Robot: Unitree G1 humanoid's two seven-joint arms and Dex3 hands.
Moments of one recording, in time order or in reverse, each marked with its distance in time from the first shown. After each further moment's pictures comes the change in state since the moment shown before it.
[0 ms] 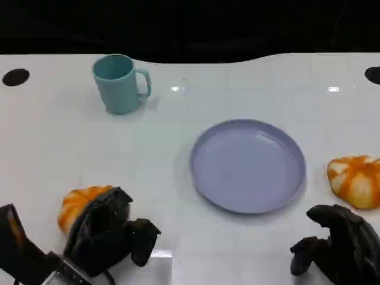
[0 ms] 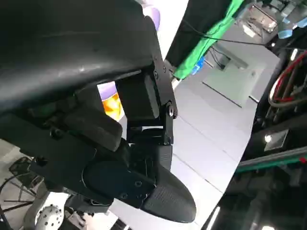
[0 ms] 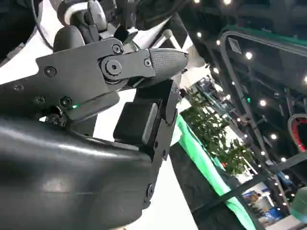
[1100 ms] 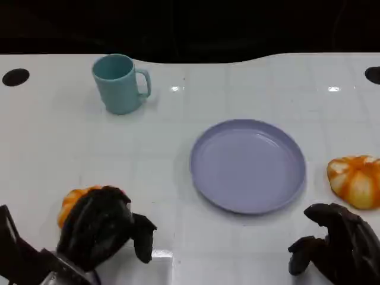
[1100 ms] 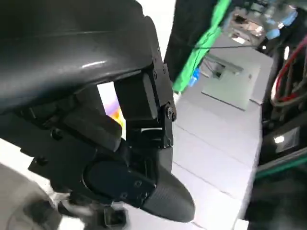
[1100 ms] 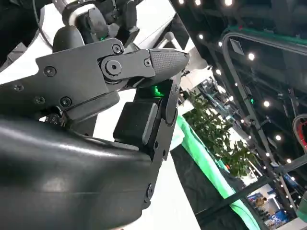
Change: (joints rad) left arm 0.011 -0.003 -0.010 -0.015 0.153 -0.308 0.018; right arm 0.002 -0.002 0.010 -0.019 -0.002 0.015 -0.012
